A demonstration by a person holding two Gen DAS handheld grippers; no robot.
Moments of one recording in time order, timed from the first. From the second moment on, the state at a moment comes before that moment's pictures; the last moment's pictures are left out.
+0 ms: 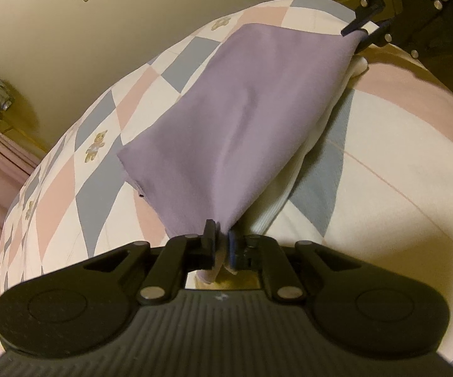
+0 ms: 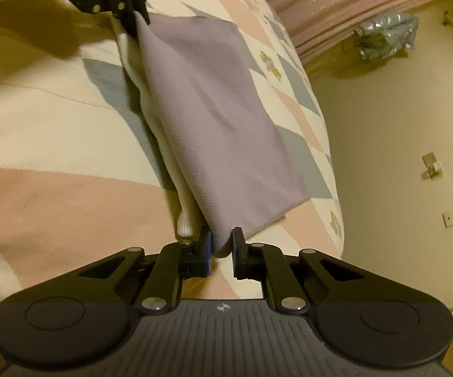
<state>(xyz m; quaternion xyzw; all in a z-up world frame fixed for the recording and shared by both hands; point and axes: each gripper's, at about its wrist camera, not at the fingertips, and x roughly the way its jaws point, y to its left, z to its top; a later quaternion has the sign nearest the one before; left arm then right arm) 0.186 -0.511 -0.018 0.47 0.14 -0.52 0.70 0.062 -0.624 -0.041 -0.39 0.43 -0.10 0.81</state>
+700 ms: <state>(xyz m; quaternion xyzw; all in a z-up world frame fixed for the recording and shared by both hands) 0.186 -0.473 -0.013 0.44 0.15 -0.51 0.73 0.053 -0.602 -0.041 -0.32 0.43 -0.17 0.83</state>
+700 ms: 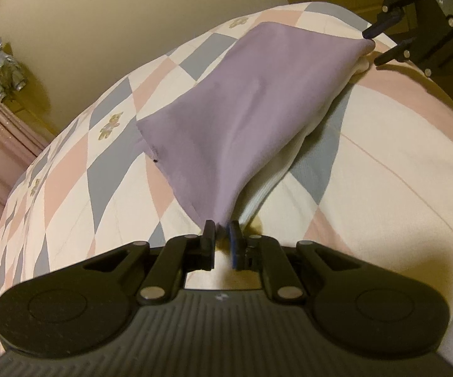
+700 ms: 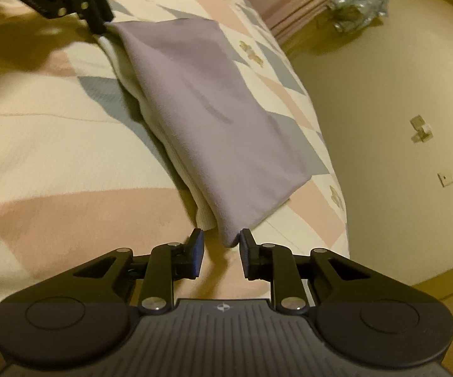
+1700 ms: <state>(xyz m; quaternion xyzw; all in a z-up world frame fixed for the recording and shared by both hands) 0.141 -0.370 -0.014 0.24 0.18 -0.51 0.81 0.032 -0.531 -0.022 -0.07 0.29 -0.28 0.91</state>
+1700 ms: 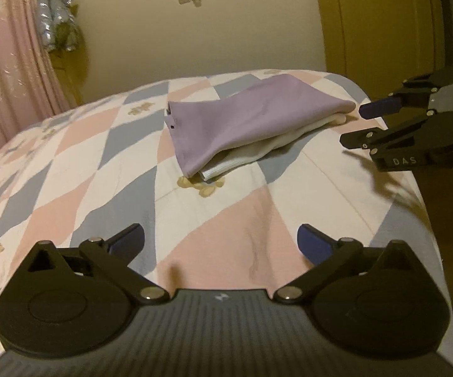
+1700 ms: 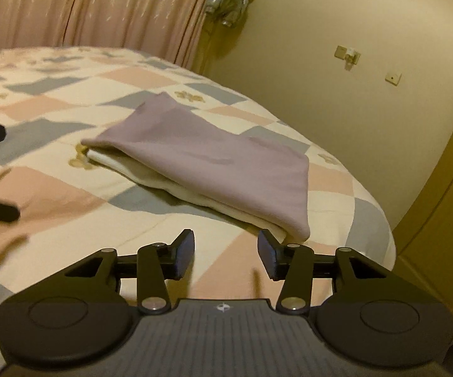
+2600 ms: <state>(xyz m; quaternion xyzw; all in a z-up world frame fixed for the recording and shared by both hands) 0.131 -0.416 -0.005 0.16 0.30 -0.42 0.84 -0.011 -0.558 -0.011 0.08 0.29 -0.30 0.91</state>
